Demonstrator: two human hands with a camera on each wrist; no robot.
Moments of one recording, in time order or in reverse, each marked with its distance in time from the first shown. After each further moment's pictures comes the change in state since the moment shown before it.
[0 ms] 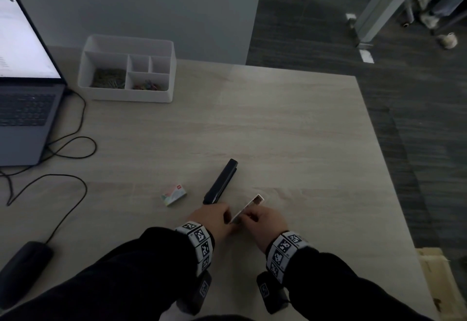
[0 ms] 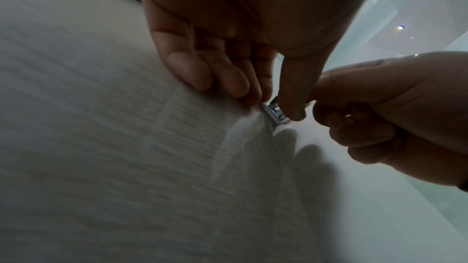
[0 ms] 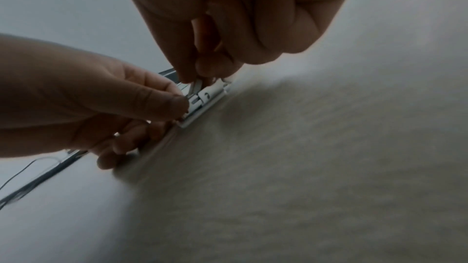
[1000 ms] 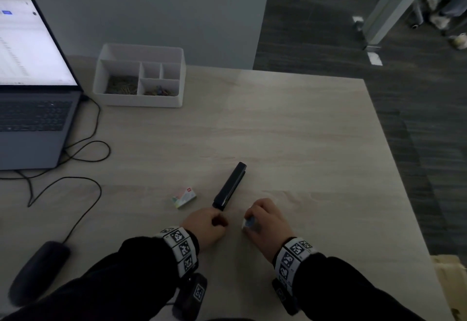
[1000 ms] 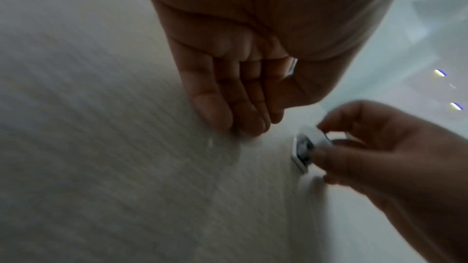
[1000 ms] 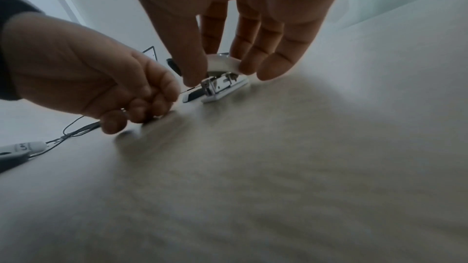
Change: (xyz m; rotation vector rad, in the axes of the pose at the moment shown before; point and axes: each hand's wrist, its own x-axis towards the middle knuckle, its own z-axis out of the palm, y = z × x) left_hand -0.018 -0.033 -0.022 -0.259 -0.096 -0.077; right_hand -0.006 0.001 0.007 -0.086 0.081 -0.356
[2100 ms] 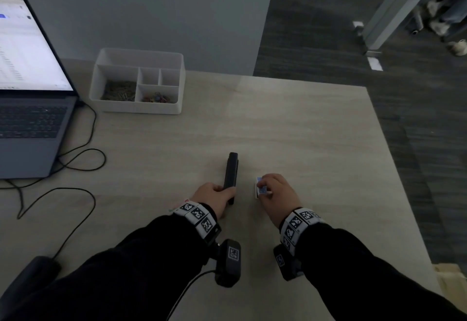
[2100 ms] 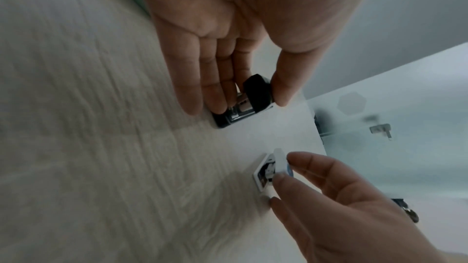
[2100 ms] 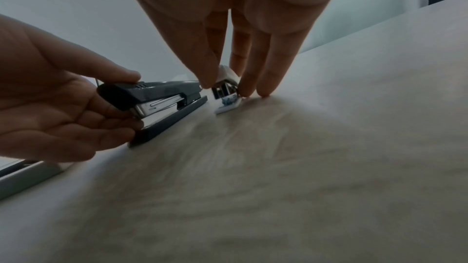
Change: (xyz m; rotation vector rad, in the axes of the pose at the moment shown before) left_hand 0.047 0.051 -0.034 -0.554 0.267 -0.202; right_hand 0.082 0.018 -0.043 -0.016 0.101 0.114
